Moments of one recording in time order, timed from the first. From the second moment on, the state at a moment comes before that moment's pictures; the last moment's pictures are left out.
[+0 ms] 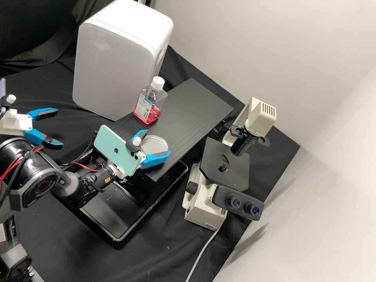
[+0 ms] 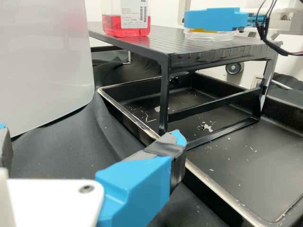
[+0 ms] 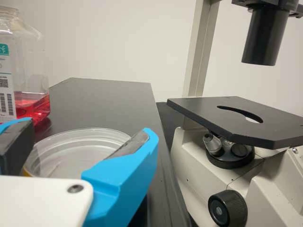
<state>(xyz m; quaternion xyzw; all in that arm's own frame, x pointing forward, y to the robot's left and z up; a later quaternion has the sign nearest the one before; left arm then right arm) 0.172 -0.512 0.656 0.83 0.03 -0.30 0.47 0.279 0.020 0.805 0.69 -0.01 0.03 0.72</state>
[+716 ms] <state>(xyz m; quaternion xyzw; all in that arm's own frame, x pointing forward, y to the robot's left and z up) 0.172 -0.512 0.656 0.83 0.03 -0.30 0.47 0.279 0.021 0.805 0.70 -0.02 0.03 0.72</state>
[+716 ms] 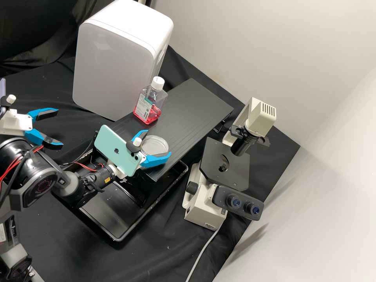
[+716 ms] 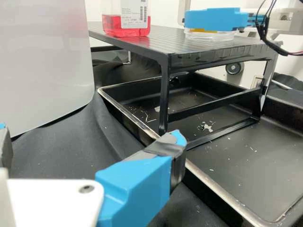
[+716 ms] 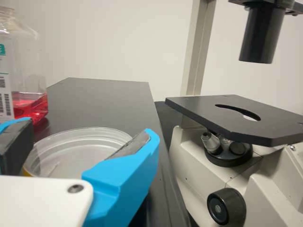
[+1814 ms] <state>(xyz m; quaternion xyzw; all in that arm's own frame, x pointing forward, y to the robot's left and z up) 0.172 -0.512 0.655 0.83 0.03 -0.30 0.47 0.279 0.020 0.805 0.70 -0.02 0.02 0.72</state>
